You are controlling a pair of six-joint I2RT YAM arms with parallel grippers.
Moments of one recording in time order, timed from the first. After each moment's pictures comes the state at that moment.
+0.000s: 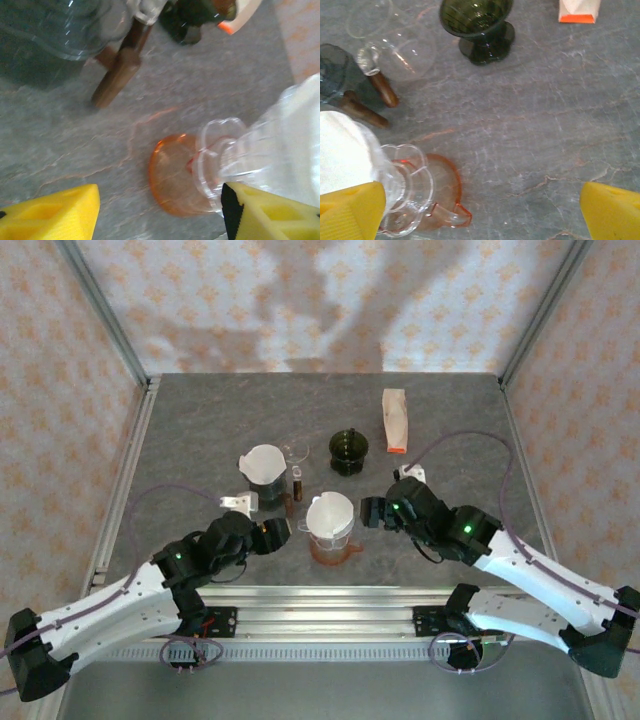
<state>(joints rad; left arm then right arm) -0.85 0.69 0.46 -0.42 -0.18 -0.95 0.89 0.91 0.88 -0.83 0.34 0.72</state>
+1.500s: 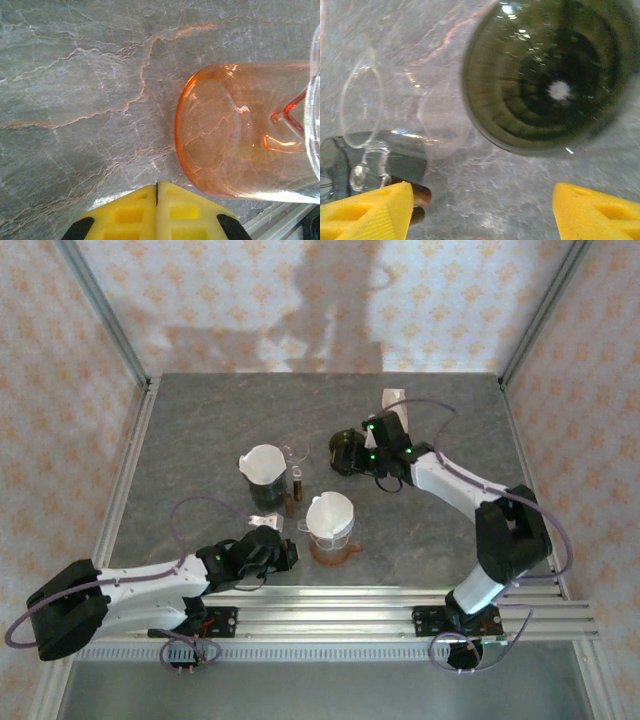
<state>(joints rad) -0.94 1.04 0.30 -0.04 -0.08 -1.07 0.48 1.63 1.14 -0.34 -0.29 0.59</state>
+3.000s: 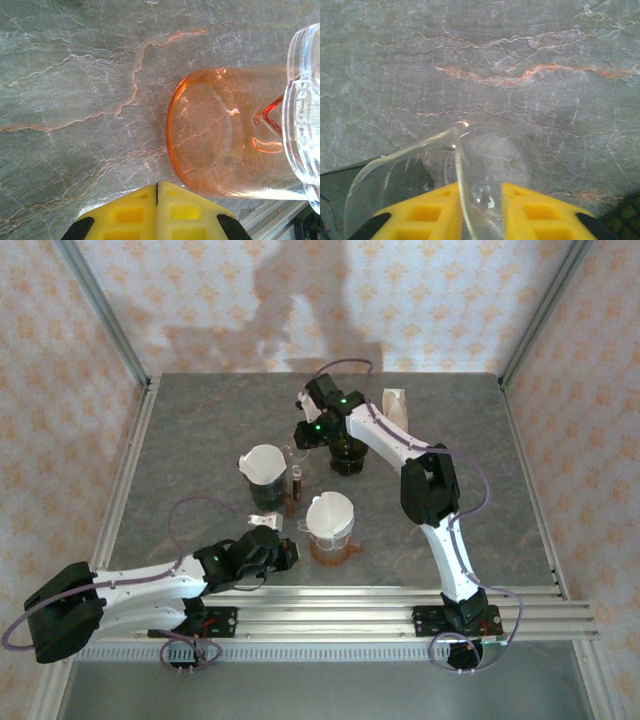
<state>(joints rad) -0.94 1.01 0.30 -0.04 -0.08 -1.07 0.60 2.28 2.09 -0.85 -0.30 0.21</state>
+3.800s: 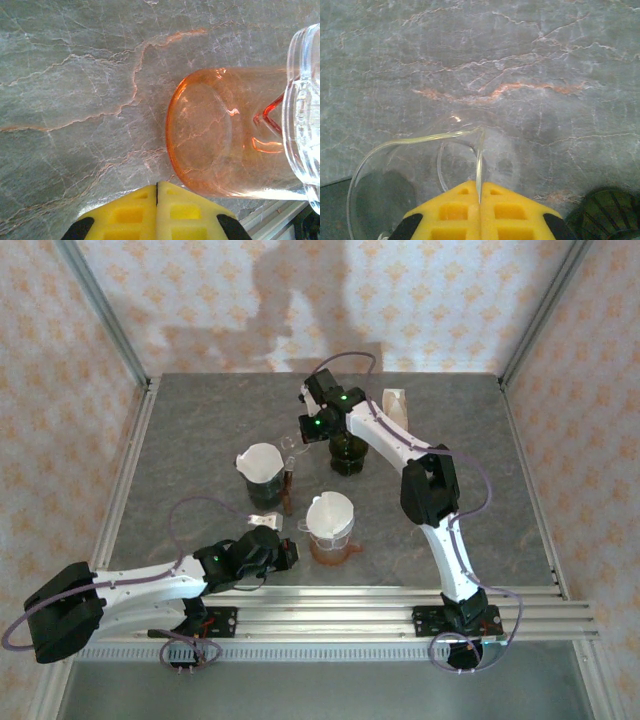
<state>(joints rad) -0.94 1.01 0.30 -0.04 -0.08 -1.07 0.60 2.28 2.13 -0.86 -0.18 0.25</state>
